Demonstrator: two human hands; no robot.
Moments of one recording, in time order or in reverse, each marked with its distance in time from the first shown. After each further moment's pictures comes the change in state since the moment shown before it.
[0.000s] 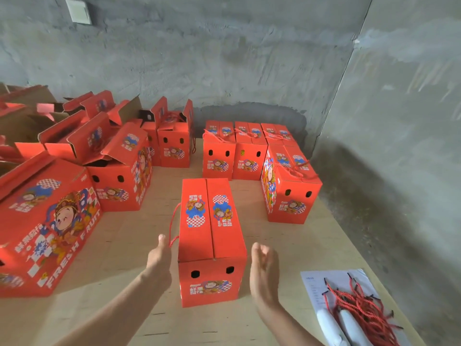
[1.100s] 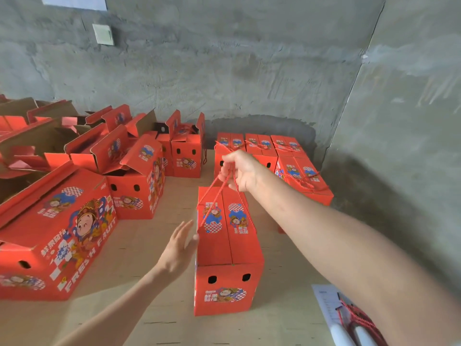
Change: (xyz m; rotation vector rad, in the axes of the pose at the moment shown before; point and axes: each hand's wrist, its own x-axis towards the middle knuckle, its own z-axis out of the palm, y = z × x) left_hand -0.023 0.025 -0.026 0.648 -0.284 0.849; right_hand 0.072 -0.229 0.065 0.021 -0.667 0.260
